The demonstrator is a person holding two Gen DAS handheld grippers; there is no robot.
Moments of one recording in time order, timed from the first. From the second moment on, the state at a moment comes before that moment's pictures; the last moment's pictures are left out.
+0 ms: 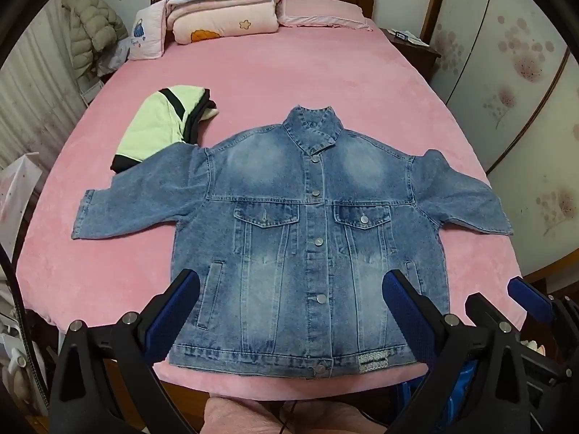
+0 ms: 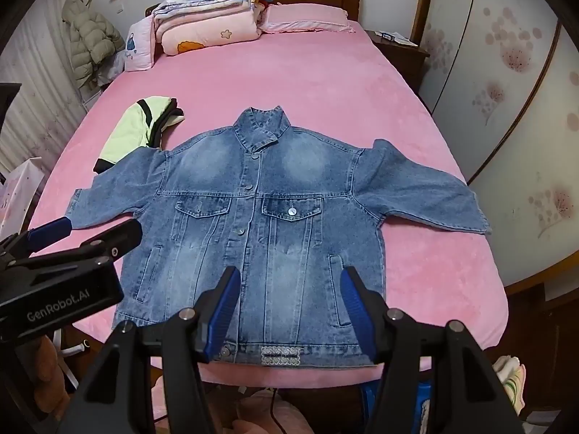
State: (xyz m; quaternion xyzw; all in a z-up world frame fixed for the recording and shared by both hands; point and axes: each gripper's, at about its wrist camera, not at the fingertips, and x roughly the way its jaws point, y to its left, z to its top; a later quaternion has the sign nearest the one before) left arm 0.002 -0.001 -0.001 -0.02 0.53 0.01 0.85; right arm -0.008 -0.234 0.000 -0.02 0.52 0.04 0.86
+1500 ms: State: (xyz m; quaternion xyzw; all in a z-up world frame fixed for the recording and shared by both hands) left arm -0.012 -0.007 0.015 0.00 0.52 0.00 0.86; right arm -0.016 -0.238 0.009 -0.02 0.51 0.02 0.86
